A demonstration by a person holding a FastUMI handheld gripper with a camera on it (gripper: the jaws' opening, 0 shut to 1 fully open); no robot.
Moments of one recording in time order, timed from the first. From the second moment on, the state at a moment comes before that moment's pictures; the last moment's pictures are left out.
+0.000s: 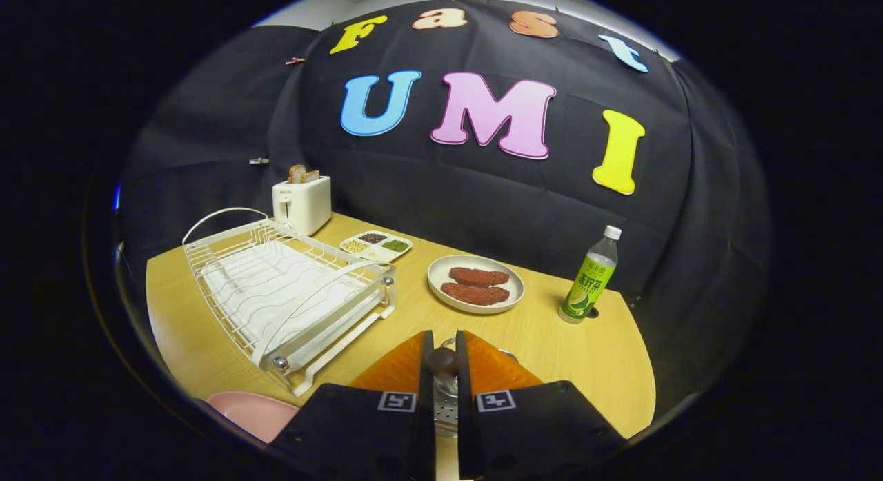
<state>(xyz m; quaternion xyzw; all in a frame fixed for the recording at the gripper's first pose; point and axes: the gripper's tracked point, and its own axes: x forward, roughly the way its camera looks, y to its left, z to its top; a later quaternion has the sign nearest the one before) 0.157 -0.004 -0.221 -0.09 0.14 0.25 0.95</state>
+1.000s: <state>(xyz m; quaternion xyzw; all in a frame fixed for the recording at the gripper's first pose) 0.125 -0.065 -0.114 0.02 0.15 0.27 0.95</state>
